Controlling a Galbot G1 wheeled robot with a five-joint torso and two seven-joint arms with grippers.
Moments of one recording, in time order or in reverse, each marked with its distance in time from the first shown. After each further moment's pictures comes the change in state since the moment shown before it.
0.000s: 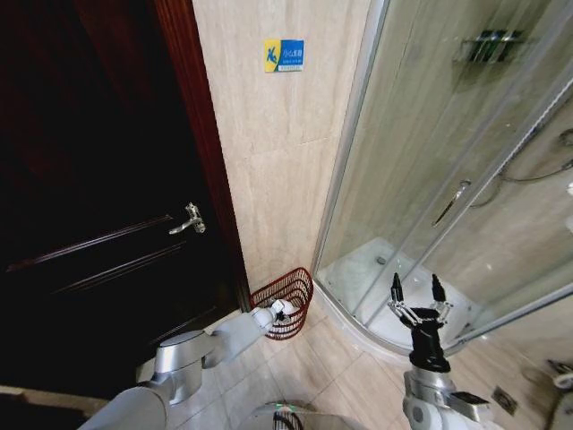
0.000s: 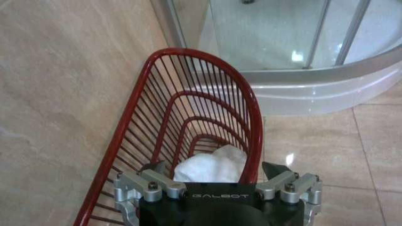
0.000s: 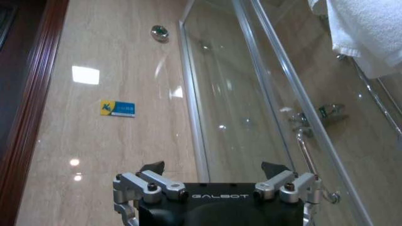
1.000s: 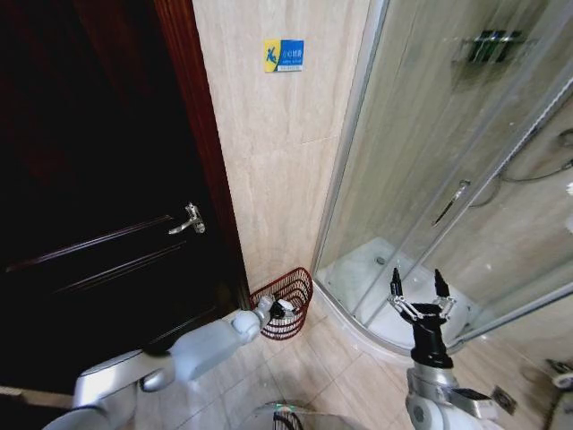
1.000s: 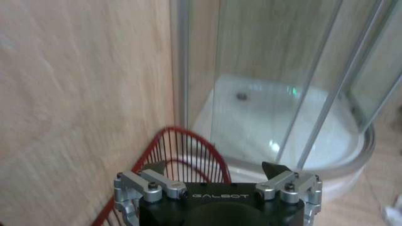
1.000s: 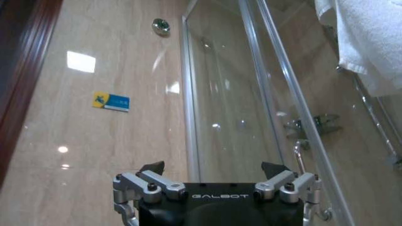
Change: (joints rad) left arm 0.178 0.411 -0.214 -0.724 -0.145 -0.060 -0.049; right arm 0.011 -0.022 0.001 0.059 -0.129 -0.039 0.145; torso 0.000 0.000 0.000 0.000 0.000
